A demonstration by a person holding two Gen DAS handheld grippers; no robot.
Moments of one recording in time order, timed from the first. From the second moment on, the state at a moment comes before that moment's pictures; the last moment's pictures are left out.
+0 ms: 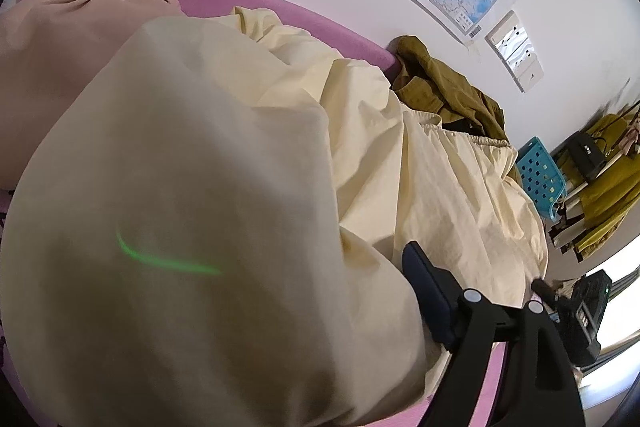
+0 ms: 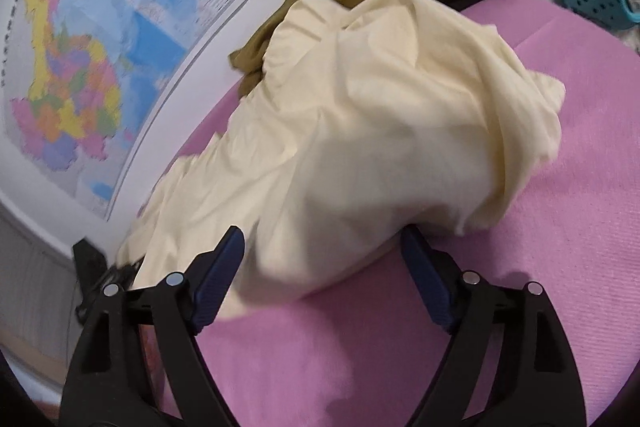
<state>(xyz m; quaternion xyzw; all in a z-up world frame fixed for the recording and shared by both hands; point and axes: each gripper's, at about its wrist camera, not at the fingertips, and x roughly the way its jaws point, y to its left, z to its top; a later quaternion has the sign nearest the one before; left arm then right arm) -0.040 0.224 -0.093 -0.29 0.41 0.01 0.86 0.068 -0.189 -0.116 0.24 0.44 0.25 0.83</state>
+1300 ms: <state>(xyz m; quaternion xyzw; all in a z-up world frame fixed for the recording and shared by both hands) -0.036 0.215 -0.091 -0.26 0.42 0.01 0.87 0.120 -0.146 -0.131 0.28 0.41 0.23 0.84</state>
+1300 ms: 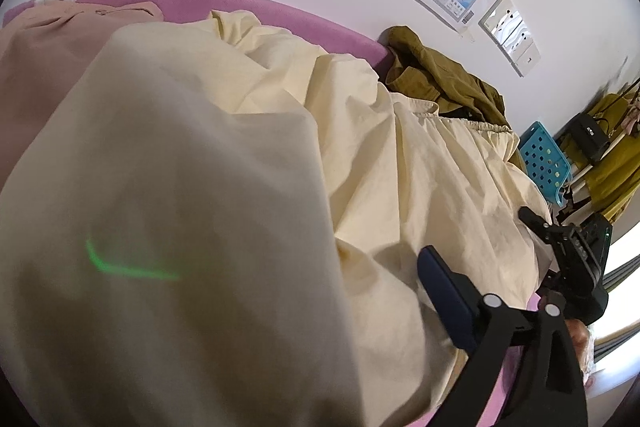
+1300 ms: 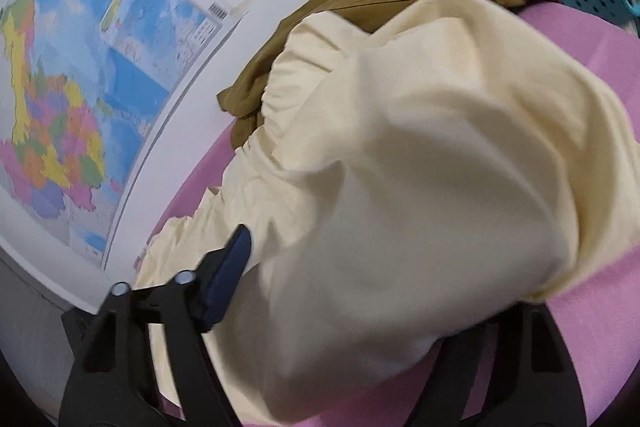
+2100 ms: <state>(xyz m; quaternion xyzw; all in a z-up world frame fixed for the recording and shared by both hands) -0.024 0.209 -0.090 -0.24 0.44 0.07 0.86 0.140 -0.149 -0.146 0.30 0.43 0.30 0.79</state>
